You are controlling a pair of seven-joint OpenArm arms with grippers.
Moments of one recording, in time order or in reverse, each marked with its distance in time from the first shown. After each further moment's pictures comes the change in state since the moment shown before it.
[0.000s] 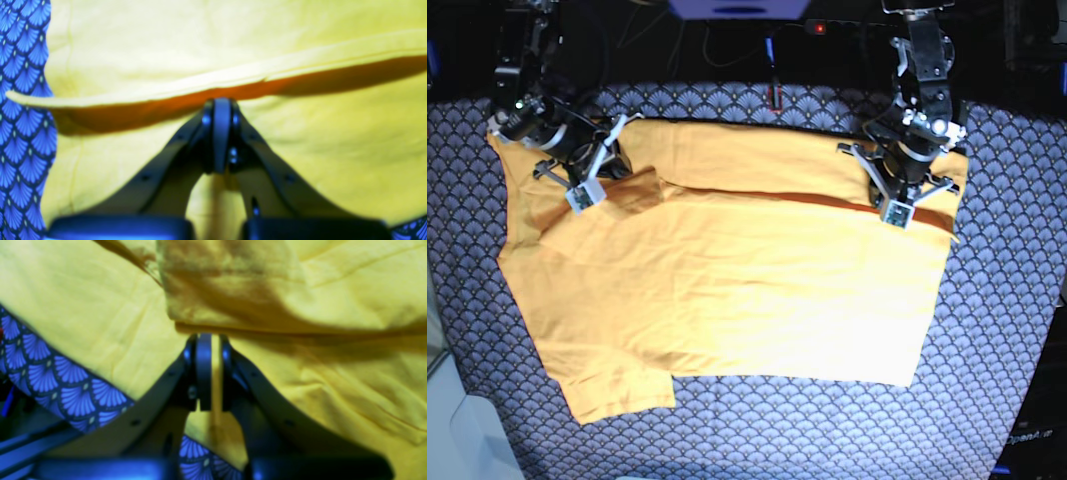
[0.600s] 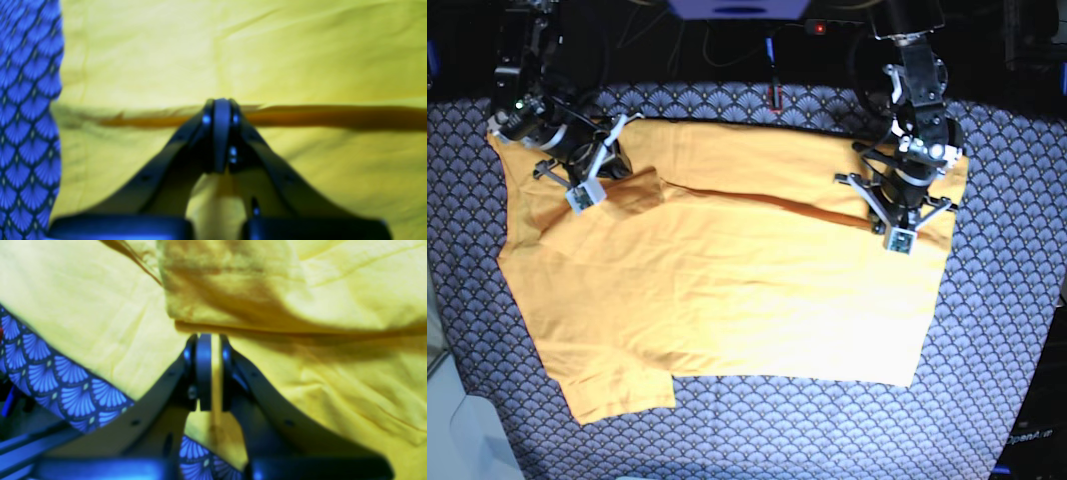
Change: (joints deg) left arm -5.8 3.0 -2.8 -3.1 0.2 0.4 0.2; right arm 0.0 0.0 0.0 0.0 0.0 0.0 0.0
